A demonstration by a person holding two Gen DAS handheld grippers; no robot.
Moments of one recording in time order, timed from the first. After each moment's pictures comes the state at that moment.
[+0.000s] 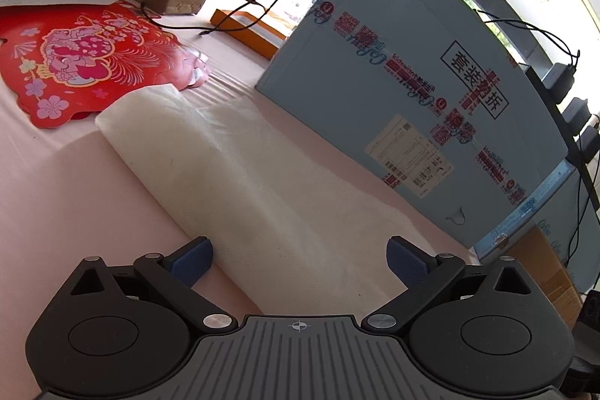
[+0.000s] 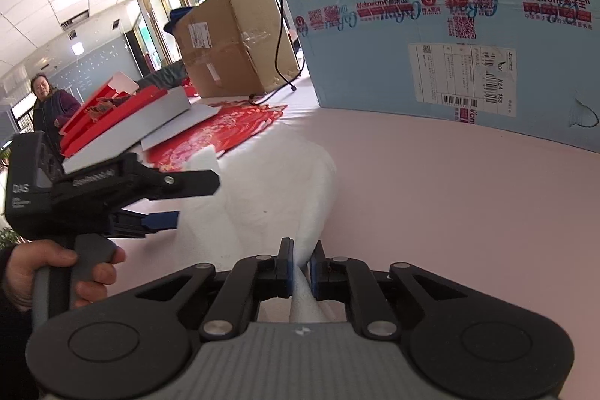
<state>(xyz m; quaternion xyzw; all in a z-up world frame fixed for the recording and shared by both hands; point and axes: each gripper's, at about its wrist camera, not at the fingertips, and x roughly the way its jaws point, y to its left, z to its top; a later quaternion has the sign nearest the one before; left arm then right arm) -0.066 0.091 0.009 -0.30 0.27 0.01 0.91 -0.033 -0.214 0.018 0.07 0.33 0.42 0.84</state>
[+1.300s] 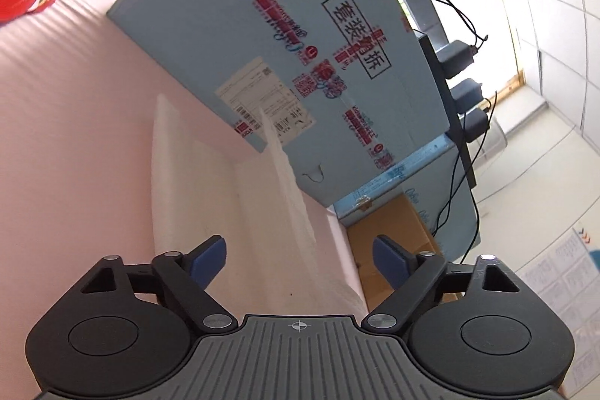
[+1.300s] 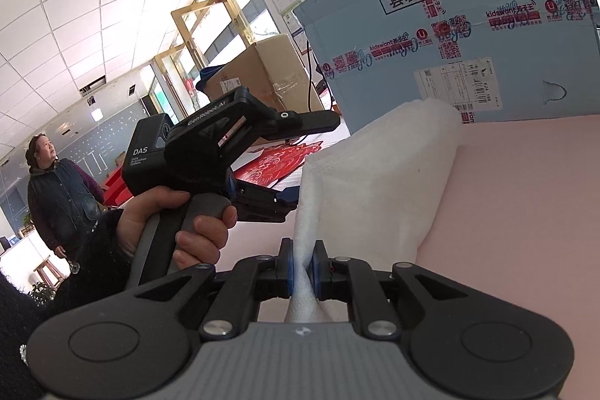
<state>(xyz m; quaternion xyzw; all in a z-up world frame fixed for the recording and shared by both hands) -0.025 0.059 0.003 -0.41 0.28 -0.22 0.84 -0.111 -0.243 0.024 0.15 0.28 0.42 0.85</state>
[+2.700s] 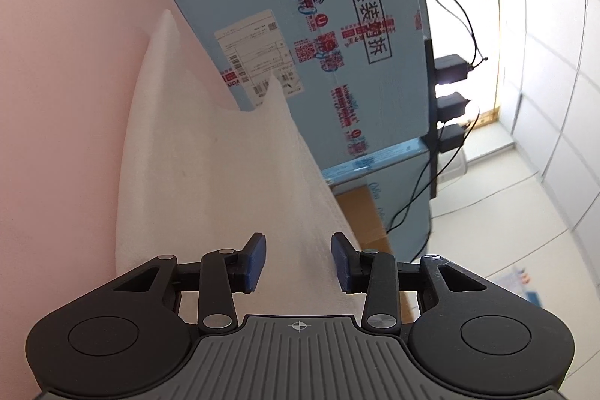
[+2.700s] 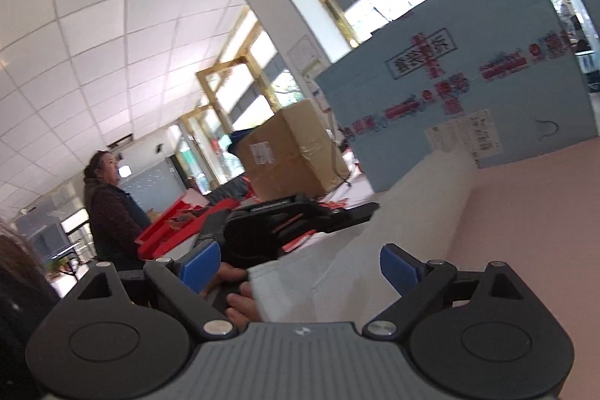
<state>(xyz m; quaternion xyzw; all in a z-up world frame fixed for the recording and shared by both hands) -0.022 0.040 -0.012 -0.46 0.30 -0.27 0.79 -0.122 -0.291 0.037 0.22 0.22 0.39 0.87</state>
